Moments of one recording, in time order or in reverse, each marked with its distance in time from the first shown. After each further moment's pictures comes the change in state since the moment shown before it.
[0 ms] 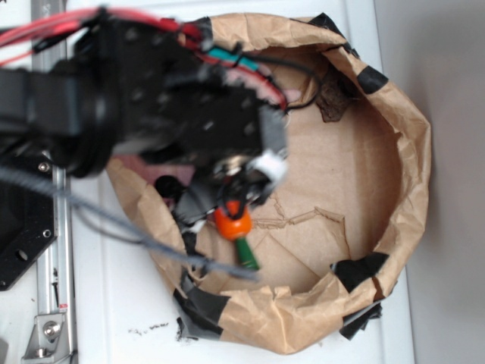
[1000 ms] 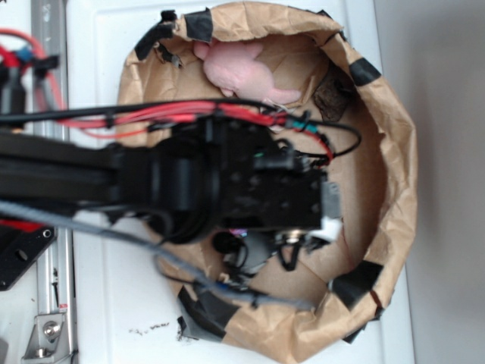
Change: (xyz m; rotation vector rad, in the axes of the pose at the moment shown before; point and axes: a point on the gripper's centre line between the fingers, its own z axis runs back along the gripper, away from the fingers) arm 0.055 0.005 -0.020 -0.004 -0.033 0.255
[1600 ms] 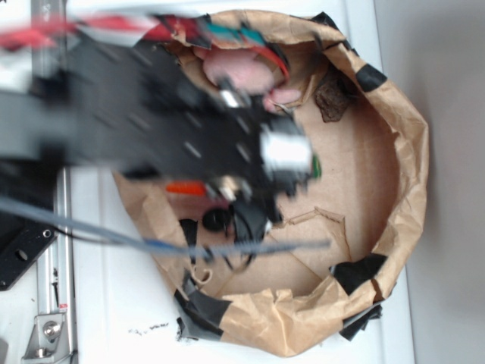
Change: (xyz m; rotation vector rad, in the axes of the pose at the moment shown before) arm -0.025 0.031 0.078 0.097 -0.213 0.461
